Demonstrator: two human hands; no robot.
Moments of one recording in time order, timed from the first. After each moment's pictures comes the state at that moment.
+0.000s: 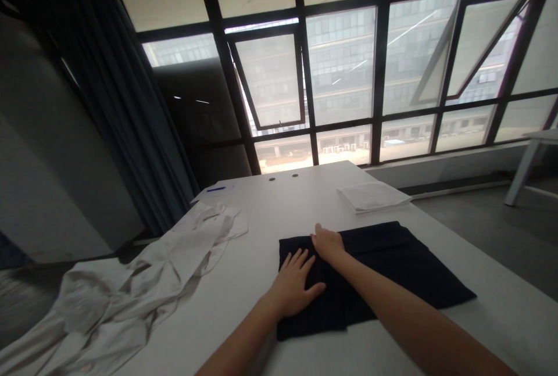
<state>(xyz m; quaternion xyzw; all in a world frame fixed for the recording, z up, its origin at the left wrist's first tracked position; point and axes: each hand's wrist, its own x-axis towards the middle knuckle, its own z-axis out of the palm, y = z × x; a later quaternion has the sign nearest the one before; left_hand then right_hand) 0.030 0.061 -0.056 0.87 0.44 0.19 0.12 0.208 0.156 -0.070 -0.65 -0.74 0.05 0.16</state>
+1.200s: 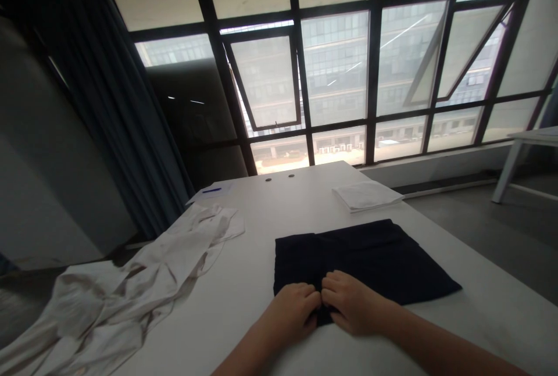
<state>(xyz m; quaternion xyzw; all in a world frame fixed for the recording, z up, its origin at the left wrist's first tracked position) 0.043 0.002 -0.043 0.94 0.34 0.09 0.01 0.266 0.011 -0.062 -0.28 -0.94 0.04 0.19</state>
